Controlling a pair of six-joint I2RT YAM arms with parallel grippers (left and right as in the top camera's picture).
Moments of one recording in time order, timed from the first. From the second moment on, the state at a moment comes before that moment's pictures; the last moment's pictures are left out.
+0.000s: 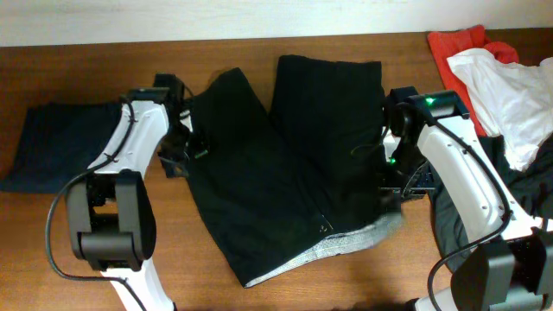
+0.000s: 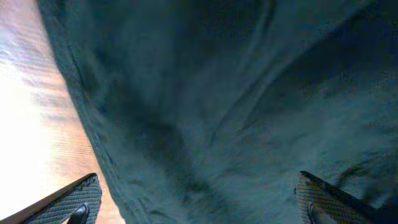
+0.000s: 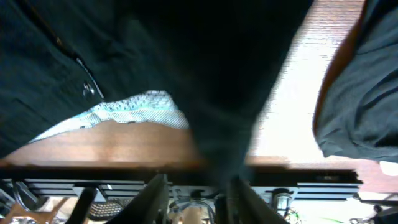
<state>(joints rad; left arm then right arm) -0.06 2.03 1.54 -1.12 0.26 -0.41 0.15 1.67 1.44 -1.57 -0.08 0.17</state>
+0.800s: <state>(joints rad) -0.09 2.05 1.56 -0.70 0.16 -0.39 0.01 1.66 1.44 -1.54 -0.02 0.13</state>
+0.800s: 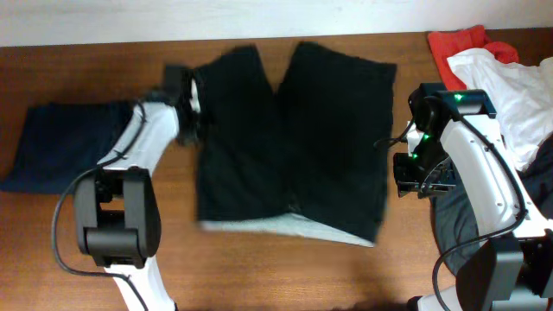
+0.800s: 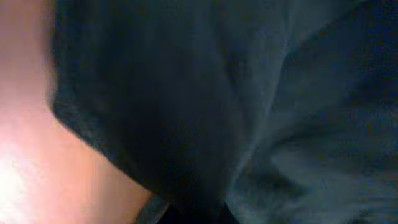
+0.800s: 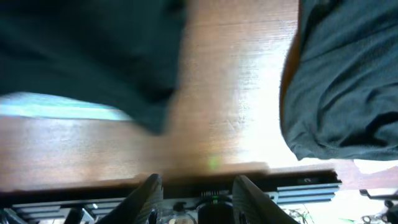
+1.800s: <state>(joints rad) -0.33 2.04 1.56 -1.14 0.36 -0.49 0.01 1.66 1.44 -1.32 -0.08 0.12</state>
